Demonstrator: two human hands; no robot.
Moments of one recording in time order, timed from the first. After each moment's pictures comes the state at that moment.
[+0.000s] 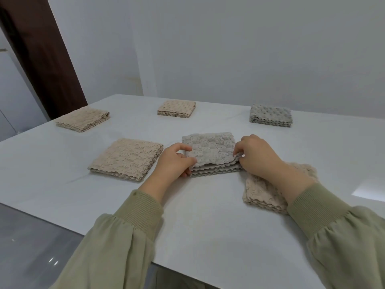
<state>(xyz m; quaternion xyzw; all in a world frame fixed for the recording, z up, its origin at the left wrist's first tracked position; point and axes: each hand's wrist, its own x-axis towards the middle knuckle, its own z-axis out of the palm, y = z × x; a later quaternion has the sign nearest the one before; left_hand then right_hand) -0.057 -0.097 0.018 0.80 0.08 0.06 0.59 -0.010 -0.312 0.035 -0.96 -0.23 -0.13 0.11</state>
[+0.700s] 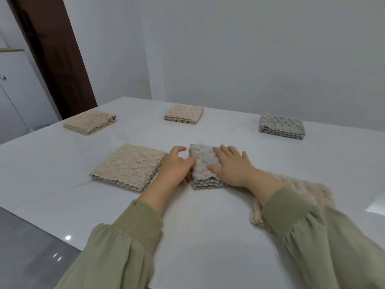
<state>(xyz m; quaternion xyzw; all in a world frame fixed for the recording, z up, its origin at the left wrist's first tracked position) -0.033 -0.092 0.018 0.80 0.12 0.08 0.59 0.027 -0.257 0.009 -0.97 -0.22 0.04 0.06</state>
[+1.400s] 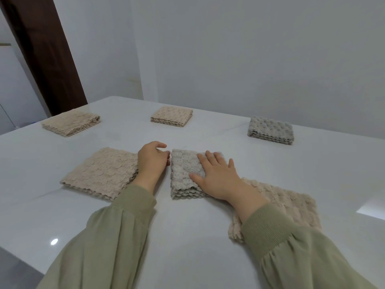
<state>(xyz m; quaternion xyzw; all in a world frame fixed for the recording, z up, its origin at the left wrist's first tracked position) 0.021 -0.084 0.011 0.82 0.22 0.22 0.48 0.024 -0.263 0.007 -0.97 -0.23 0.03 0.10</state>
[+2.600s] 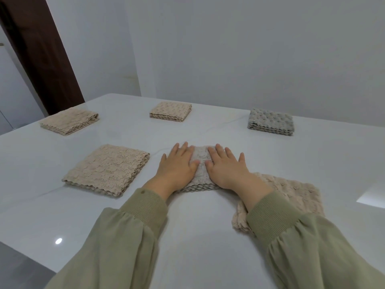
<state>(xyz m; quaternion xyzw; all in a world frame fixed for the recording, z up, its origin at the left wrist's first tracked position) 0.010 -0.117 -0.002 0.99 -0.01 0.01 0.15 0.029 -0.270 0.006 -0.98 -0.17 0.05 0.09</state>
